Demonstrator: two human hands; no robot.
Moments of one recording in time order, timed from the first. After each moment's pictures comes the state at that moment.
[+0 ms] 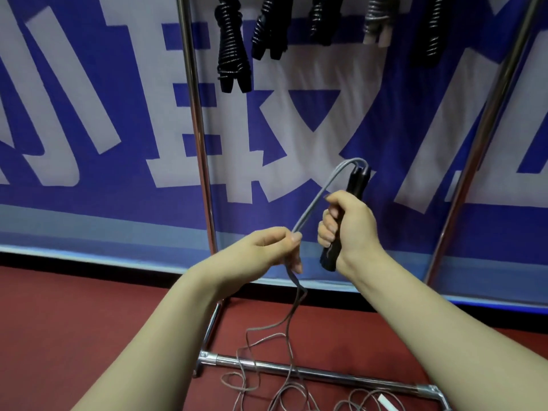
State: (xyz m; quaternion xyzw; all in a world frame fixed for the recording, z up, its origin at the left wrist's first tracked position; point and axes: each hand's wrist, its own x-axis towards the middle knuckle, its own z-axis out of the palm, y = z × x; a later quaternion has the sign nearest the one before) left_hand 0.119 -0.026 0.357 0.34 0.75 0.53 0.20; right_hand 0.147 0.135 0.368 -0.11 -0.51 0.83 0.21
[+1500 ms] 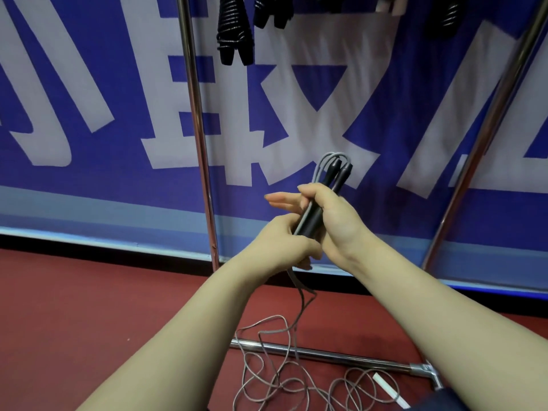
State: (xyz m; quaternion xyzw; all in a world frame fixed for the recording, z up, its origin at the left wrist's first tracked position) left_hand 0.126 0.010 0.349 0.25 0.80 0.52 0.16; right_hand 0.149 0.118 0.360 0.01 -0.59 0.80 0.07
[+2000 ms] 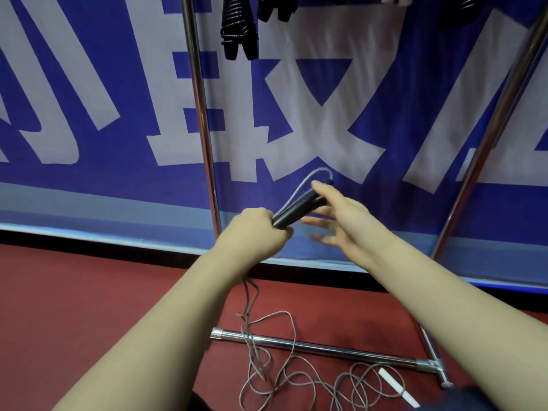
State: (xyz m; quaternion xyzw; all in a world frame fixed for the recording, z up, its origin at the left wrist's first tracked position) left_hand 0.106 -0.017 0.347 0.19 0.94 0.27 0.01; right_hand 0.146 0.139 0.346 -0.14 -0.67 0.73 0.07
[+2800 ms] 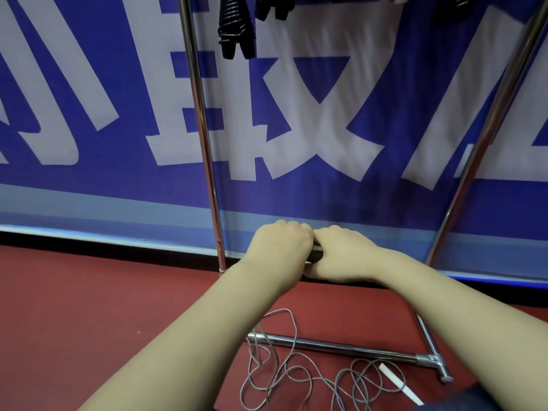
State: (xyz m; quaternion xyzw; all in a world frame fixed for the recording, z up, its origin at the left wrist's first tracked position) left_hand 0.143 0.007 0.340 0.37 0.92 -0.07 -0.13; right_hand 0.166 0.136 0.329 0.03 -0.99 0.12 -0.01
